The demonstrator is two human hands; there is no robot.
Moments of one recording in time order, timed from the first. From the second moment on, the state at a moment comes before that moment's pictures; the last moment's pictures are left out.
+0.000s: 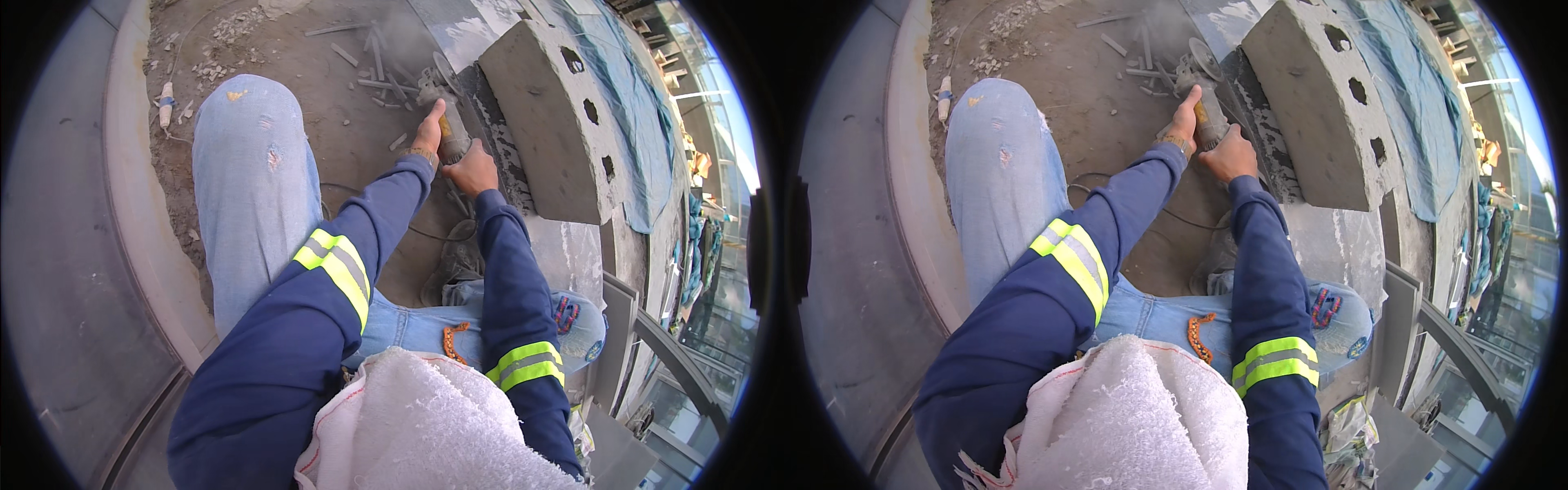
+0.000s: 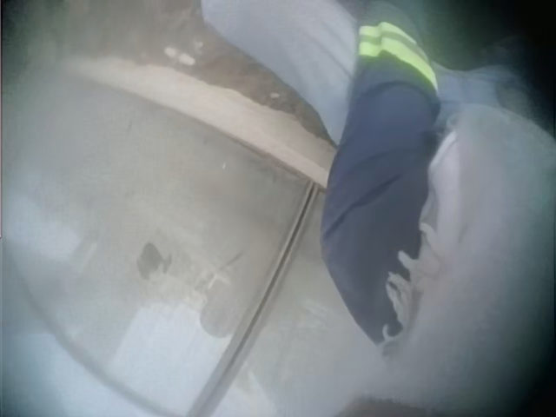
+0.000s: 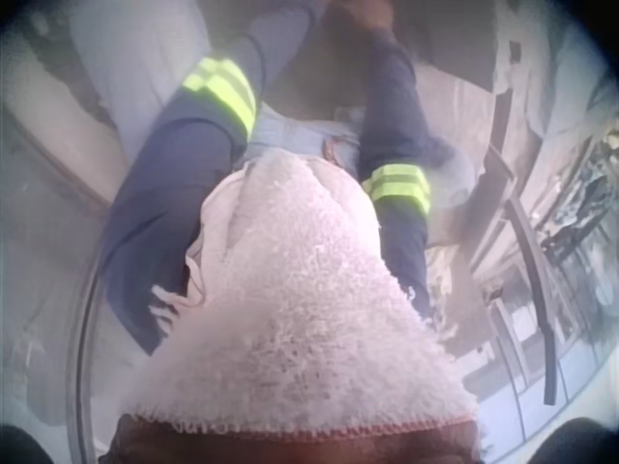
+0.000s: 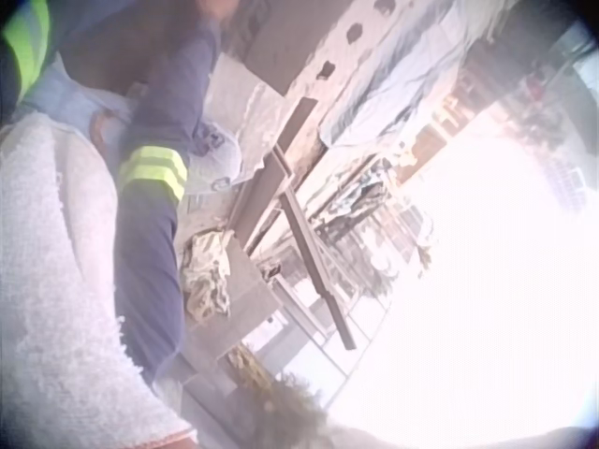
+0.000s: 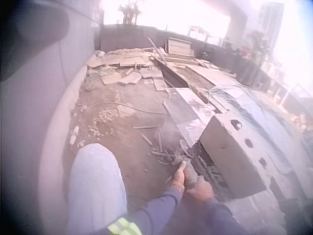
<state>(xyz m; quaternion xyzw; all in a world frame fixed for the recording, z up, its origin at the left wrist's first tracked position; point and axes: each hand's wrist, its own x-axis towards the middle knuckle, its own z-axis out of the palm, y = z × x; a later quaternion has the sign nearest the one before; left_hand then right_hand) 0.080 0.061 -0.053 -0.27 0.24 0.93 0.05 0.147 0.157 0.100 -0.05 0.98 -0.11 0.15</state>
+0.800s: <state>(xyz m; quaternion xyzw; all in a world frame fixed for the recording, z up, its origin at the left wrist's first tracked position) 0.084 0.052 -0.031 -0.24 0.26 0.93 0.09 0.143 0.158 0.094 -0.05 0.98 -0.11 0.13</state>
